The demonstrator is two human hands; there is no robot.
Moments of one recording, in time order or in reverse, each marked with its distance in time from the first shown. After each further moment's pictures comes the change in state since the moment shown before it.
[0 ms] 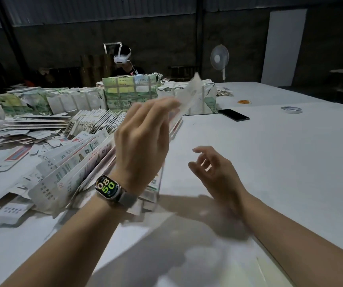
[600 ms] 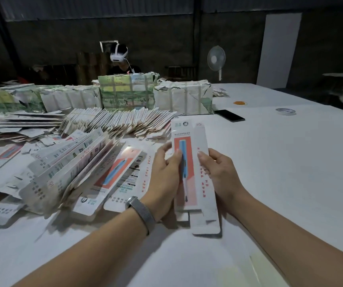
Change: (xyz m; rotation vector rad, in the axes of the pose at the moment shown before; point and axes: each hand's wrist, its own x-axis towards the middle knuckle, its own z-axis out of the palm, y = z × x) left_hand -0.062 0.037 0.045 -0.955 -0.334 -1.433; right_hand -0.001 -0.010 -0.009 0.722 -0.047 0.298
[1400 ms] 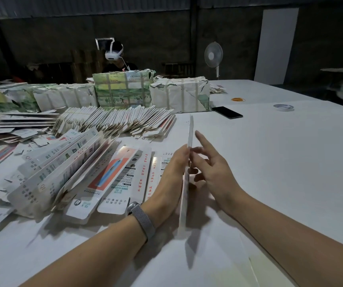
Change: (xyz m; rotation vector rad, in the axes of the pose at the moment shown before) left_hand -0.003 -0.011 0.012 -0.086 -0.266 -0.077; right_hand 0.001 0.003 0.004 0.006 -0.073 -0.105
